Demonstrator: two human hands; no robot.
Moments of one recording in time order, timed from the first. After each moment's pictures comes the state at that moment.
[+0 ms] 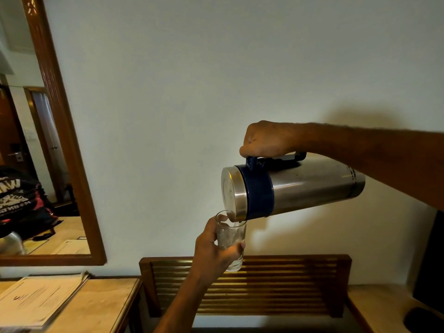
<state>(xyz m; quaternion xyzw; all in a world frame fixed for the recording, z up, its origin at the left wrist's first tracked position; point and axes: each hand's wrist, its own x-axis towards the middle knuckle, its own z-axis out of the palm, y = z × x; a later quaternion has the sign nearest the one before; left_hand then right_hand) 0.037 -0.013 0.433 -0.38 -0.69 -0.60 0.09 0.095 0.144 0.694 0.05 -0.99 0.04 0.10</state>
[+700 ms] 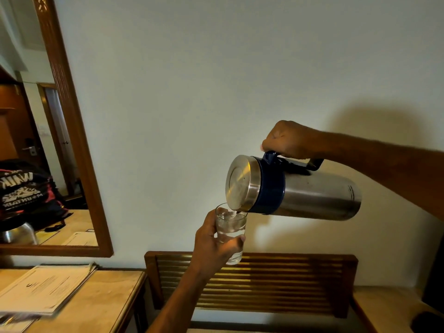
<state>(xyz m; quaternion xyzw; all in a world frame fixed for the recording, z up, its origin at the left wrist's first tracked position) 0.041 -0.017 0.442 -0.37 -0.68 -0.62 0.10 0.097 0.193 0.675 0.08 -0.98 0.06 0.19</state>
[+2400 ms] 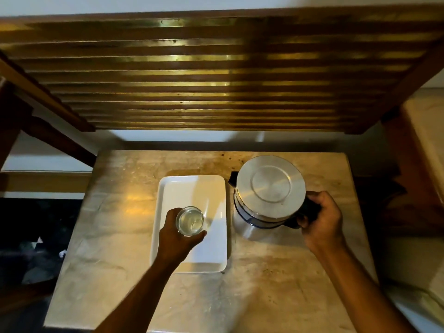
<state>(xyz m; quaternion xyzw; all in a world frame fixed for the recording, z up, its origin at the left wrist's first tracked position) 0.050 0.011 -0.135 -0.01 -0.88 -0.44 -0.17 0.147 0.298 -0.044 -0.41 -0.43 0.78 0.19</state>
